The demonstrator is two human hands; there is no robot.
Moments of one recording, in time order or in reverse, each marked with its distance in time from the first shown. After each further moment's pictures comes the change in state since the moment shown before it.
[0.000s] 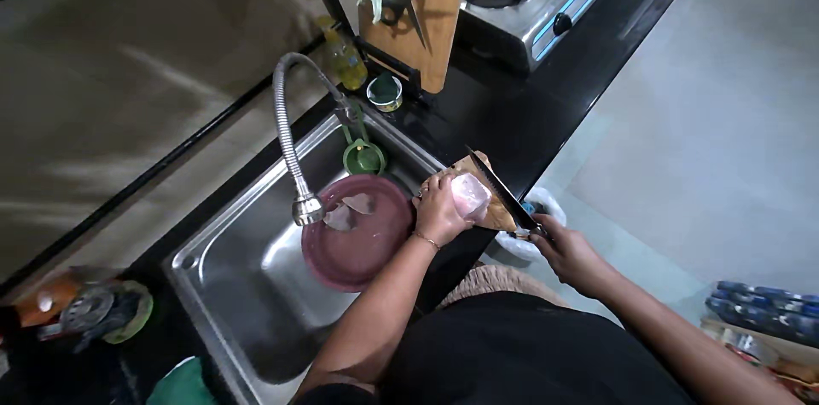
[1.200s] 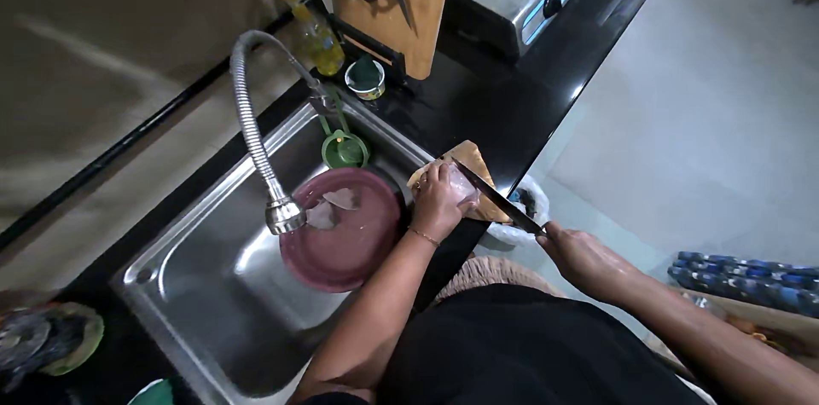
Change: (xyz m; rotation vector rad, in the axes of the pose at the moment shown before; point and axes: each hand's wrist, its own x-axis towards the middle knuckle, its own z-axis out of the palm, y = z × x) left_hand 0.008 0.000 0.006 -0.092 0.016 0.115; right_hand -0.019 -0.043 -0.020 -0.351 -0.199 0.240
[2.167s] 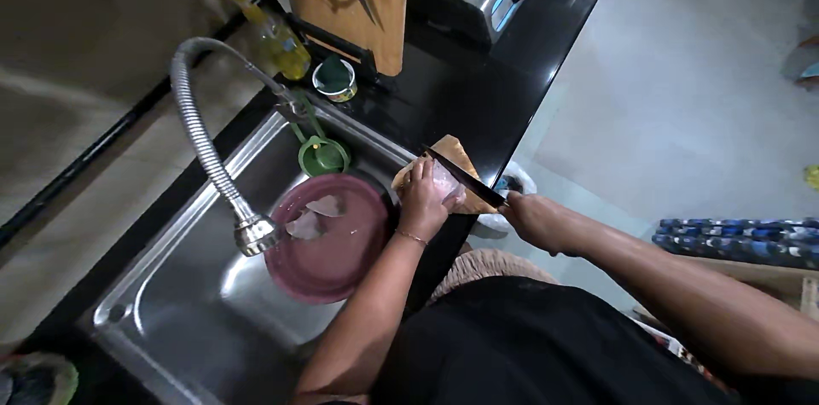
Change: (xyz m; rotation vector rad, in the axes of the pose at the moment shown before) left_hand 0.002 -0.005 0.009 -0.058 0.062 0.067; right_hand 0.026 -0.038 -0.030 0.044 -0.155 0.050
